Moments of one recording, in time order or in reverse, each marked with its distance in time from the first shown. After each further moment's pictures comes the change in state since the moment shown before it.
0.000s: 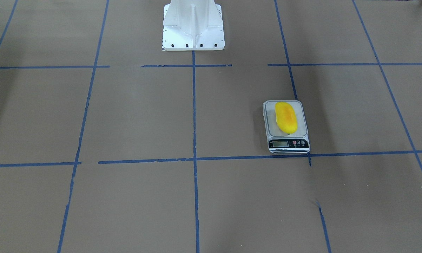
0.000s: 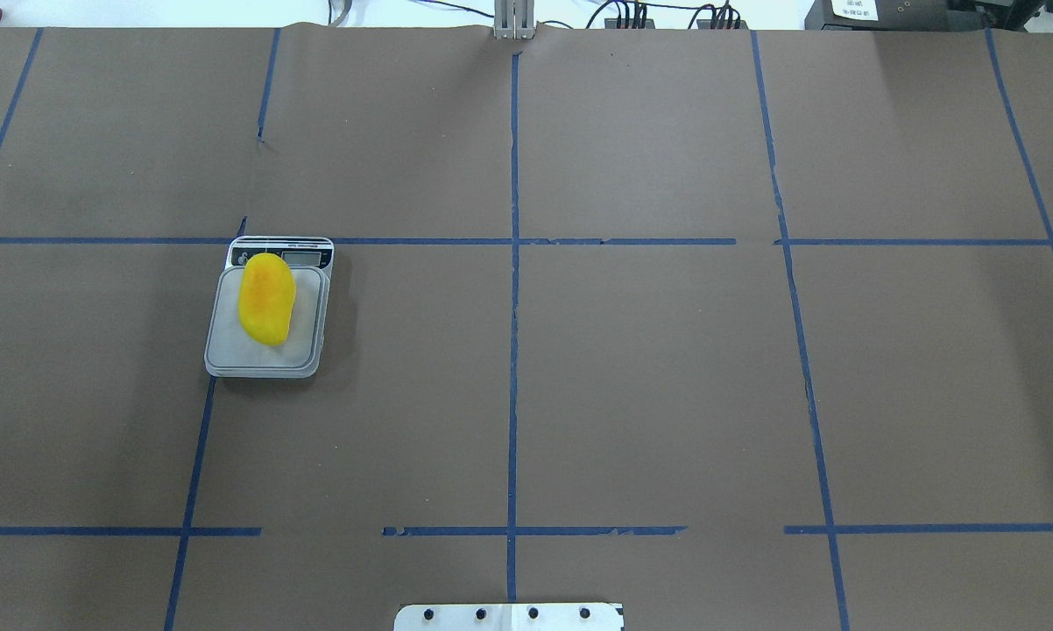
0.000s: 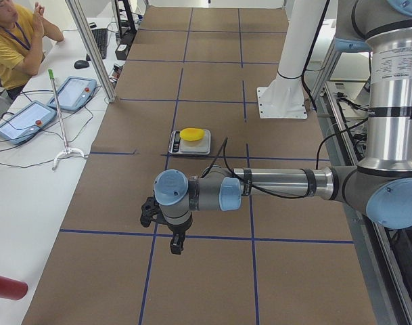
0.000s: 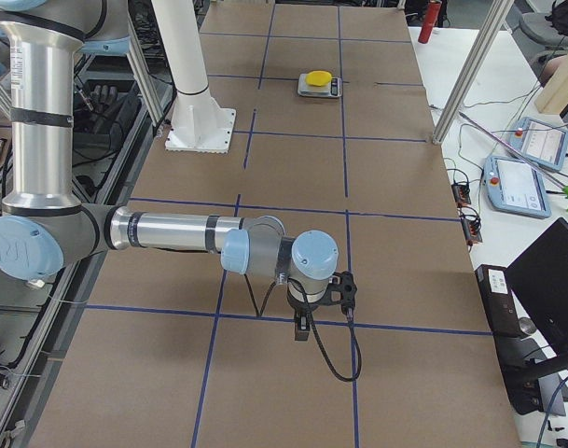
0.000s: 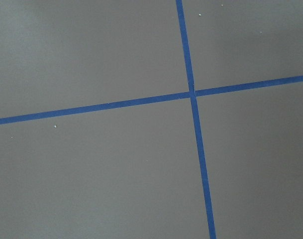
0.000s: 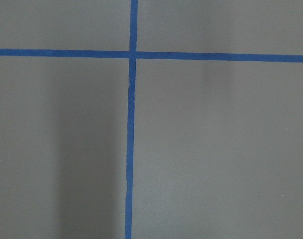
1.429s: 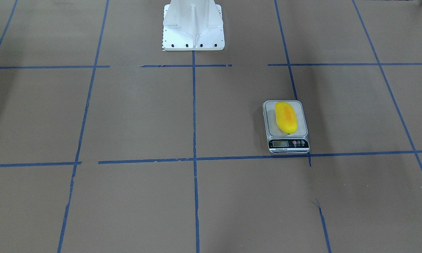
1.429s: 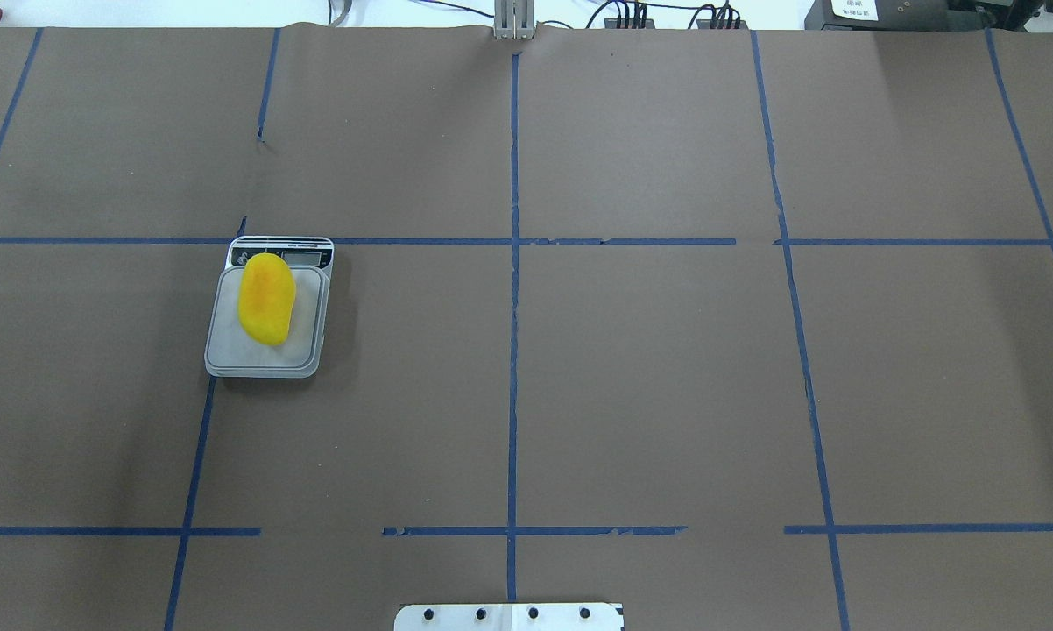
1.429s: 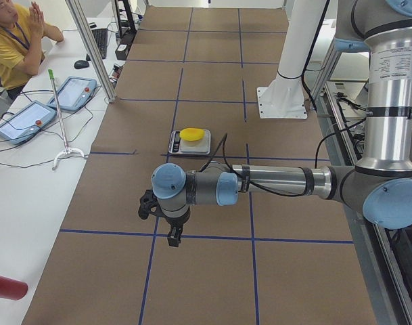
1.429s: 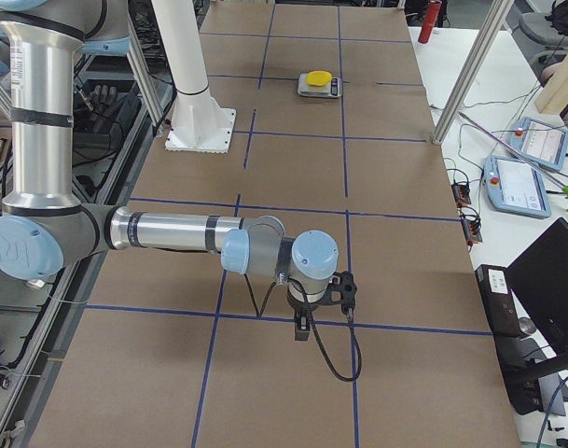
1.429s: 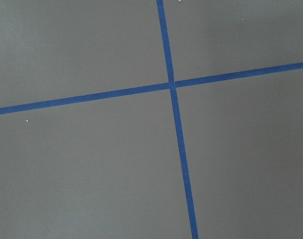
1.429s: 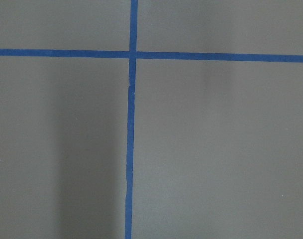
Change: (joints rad) left arm 0.007 -0.015 -0.015 0.011 -0.022 -0.002; right arm 0.000 0.000 0.000 0.000 0.000 0.000
